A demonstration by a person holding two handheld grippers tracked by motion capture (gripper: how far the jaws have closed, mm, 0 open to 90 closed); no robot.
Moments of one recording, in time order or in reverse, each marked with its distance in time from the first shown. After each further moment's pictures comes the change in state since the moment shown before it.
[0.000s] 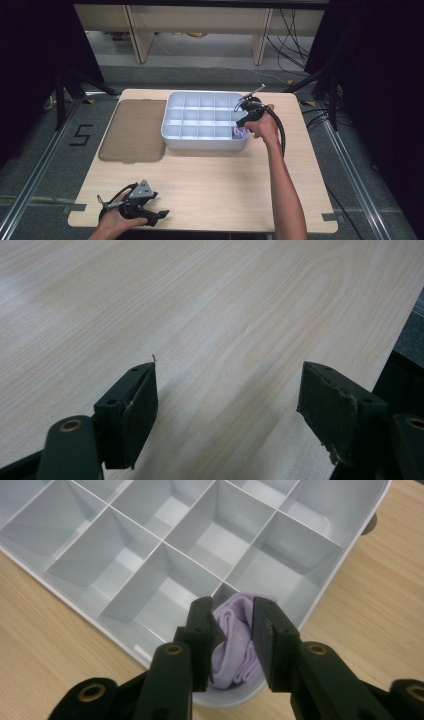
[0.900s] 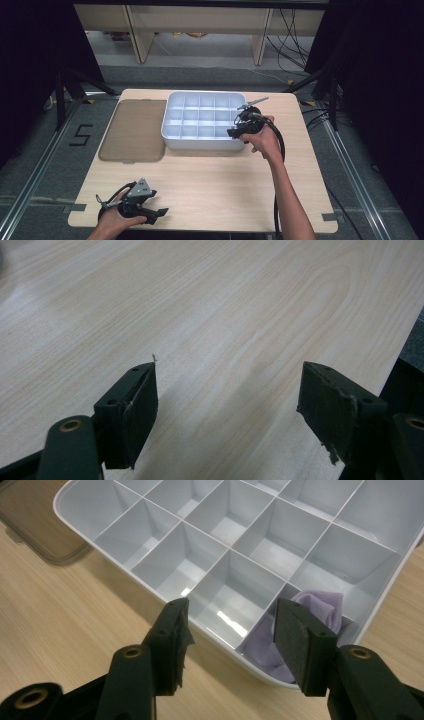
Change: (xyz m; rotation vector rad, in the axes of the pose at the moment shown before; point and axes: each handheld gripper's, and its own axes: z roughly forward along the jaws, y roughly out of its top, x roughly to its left) left arm 0.004 0.001 -0.003 -0.011 0.019 0.004; right arm 0.035 -0.029 -0.018 -0.140 0.094 0.016
